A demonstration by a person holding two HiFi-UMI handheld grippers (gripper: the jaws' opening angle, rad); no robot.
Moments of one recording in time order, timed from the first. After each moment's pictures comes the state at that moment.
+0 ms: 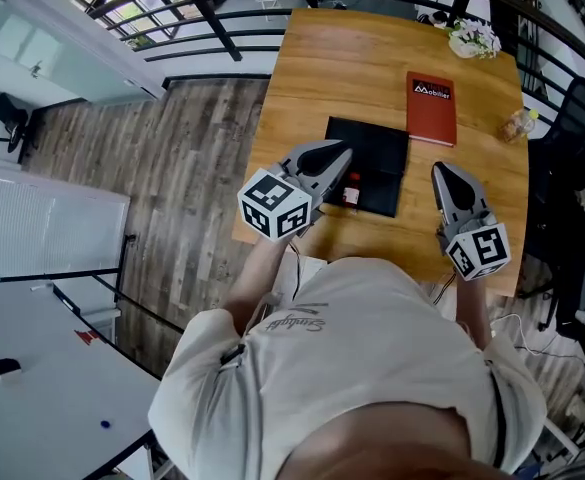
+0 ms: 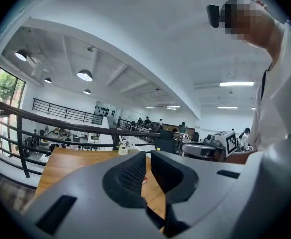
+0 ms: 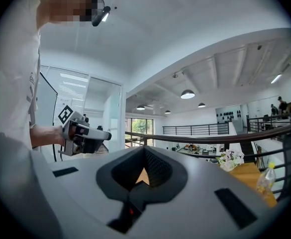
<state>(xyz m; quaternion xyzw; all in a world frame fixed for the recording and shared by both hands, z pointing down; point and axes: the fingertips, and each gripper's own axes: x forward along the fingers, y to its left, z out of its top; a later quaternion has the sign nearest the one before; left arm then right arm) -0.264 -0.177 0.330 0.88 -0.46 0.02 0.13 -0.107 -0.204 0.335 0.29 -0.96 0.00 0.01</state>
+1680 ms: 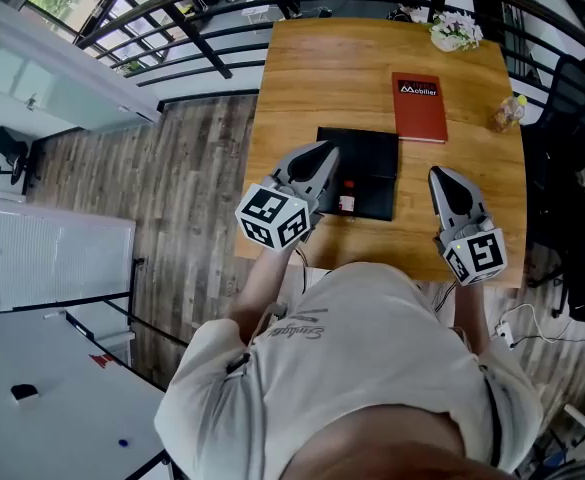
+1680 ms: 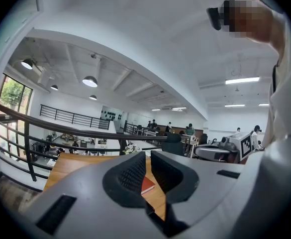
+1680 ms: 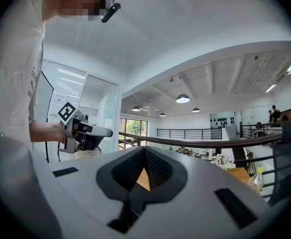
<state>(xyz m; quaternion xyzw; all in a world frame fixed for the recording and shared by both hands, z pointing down) -0.262 -0.196 0.324 0.86 -0.50 0.01 0.11 -0.086 -0.200 0.330 0.33 -0.94 -0.02 0.01</state>
